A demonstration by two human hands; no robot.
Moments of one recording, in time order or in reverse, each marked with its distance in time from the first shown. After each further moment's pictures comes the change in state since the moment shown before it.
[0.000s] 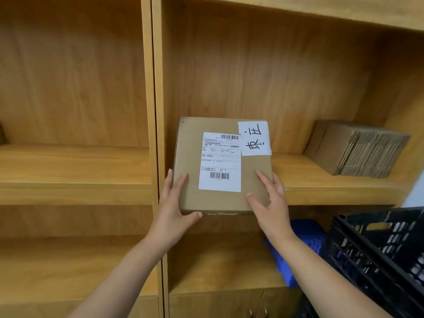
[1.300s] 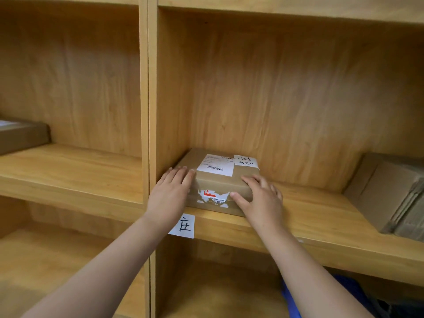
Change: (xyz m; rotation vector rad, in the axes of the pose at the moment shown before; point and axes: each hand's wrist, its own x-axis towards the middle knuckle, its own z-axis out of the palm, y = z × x) left_hand 0.122 -0.001 0.030 1.148 0.239 0.181; right_hand 0.150 0.032 0.025 -0.517 -0.124 -0.286
